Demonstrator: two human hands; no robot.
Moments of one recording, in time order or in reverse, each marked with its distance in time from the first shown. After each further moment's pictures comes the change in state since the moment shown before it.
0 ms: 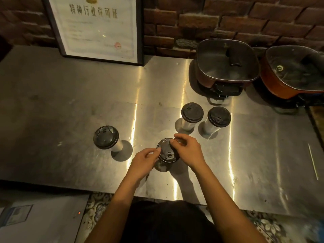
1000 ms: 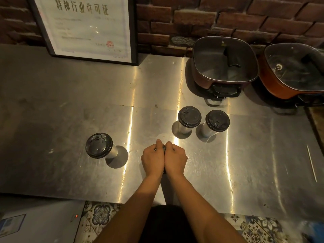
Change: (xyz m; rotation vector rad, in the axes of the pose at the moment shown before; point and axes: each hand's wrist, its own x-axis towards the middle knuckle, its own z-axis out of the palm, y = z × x) left_hand 0.039 0.026 0.066 -0.006 0.396 0.017; right_hand 0.004 -0.010 0.062 0.207 0.271 0.237
